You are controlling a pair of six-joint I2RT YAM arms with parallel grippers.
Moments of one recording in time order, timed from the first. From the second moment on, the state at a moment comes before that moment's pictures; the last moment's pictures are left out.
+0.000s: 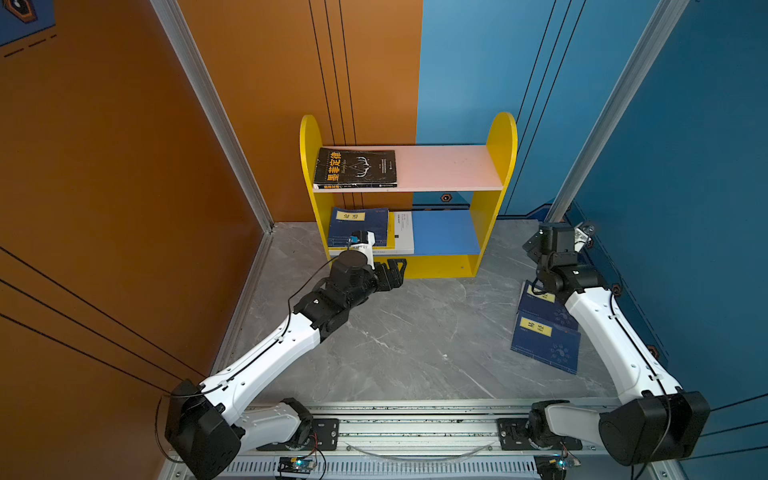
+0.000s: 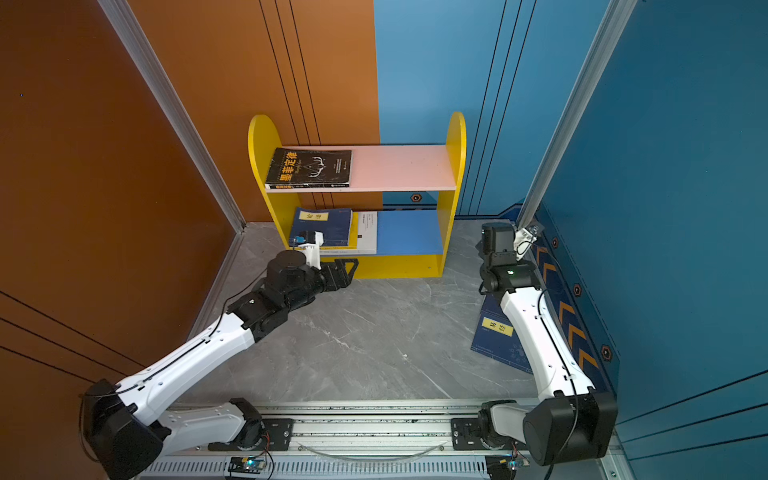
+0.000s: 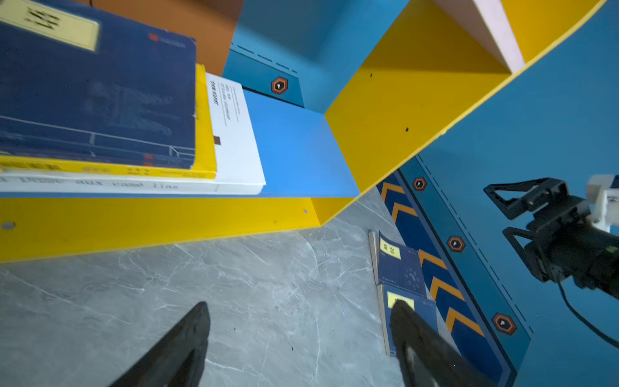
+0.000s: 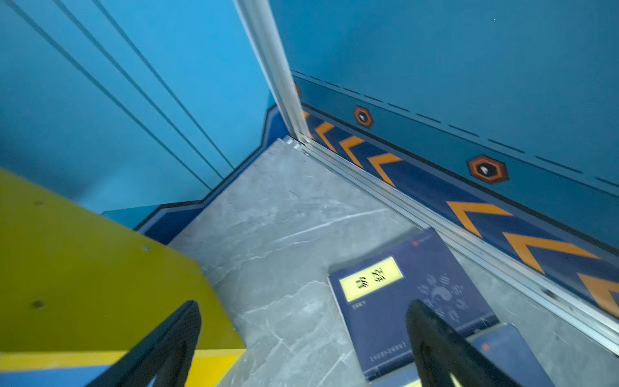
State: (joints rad) left arm -0.66 1.22 1.04 -0.18 -0.05 -0.63; right arm 0.03 1.28 1.22 -0.61 0.55 0.73
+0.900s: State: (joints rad) left arm -0.92 1.31 1.07 -0.29 -0.33 -0.72; right arm -0.52 1.65 0.97 -0.72 0.12 0.71
